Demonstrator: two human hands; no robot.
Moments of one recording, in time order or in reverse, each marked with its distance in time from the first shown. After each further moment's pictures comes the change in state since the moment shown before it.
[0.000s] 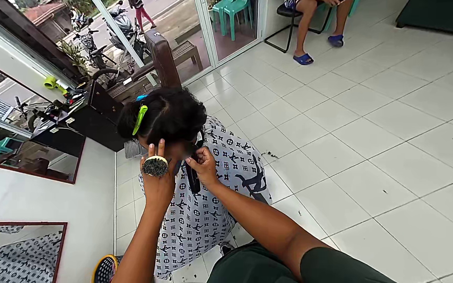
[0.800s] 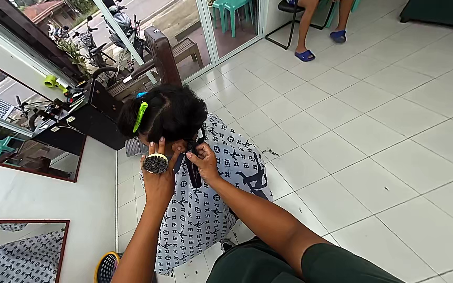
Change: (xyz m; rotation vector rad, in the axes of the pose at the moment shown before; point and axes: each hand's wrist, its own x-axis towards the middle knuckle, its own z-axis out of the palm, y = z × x) left_hand -0.001 -0.004 0.002 0.010 -0.022 0.004; right_hand 0.007 0.001 -0.003 -0.024 -0.015 0.037
